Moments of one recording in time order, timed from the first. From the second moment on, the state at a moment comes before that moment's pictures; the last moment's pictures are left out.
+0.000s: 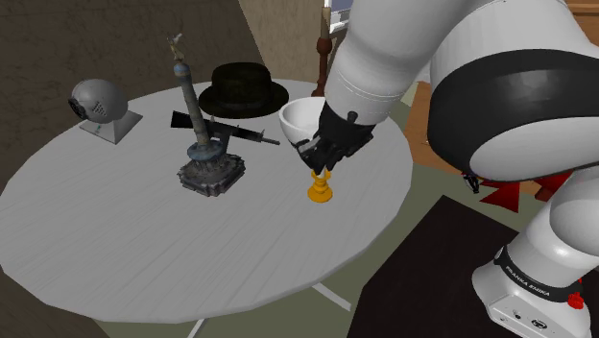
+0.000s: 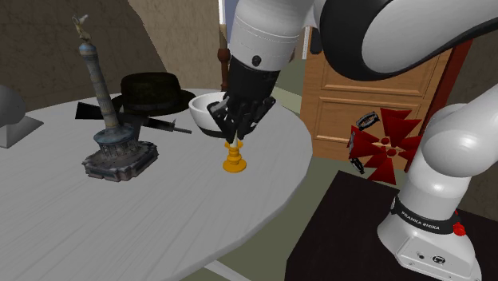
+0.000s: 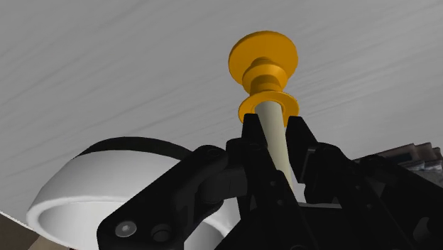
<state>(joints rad) -0.13 -0.64 0.84 -2.39 0.13 2.18 0.90</state>
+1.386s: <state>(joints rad) -0.14 -0.64 0.75 -2.13 0.09 1.92 0.84</state>
